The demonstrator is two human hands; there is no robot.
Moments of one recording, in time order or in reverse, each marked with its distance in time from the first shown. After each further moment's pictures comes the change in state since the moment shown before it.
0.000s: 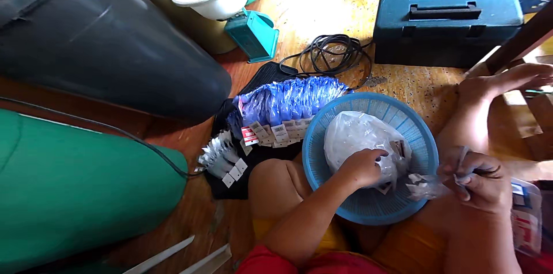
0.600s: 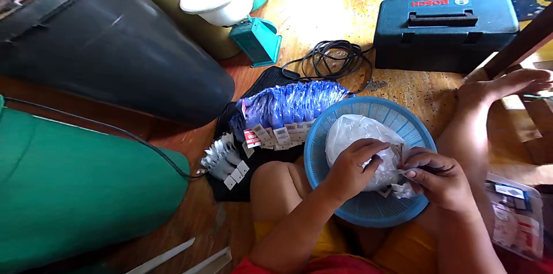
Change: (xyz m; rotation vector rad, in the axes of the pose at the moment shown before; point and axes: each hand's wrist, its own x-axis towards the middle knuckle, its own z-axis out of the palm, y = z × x) left_hand -0.044 -0.011 0.000 -0.184 0.760 0.701; right_hand 0.012 0.025 0.035 -0.174 0.043 0.143
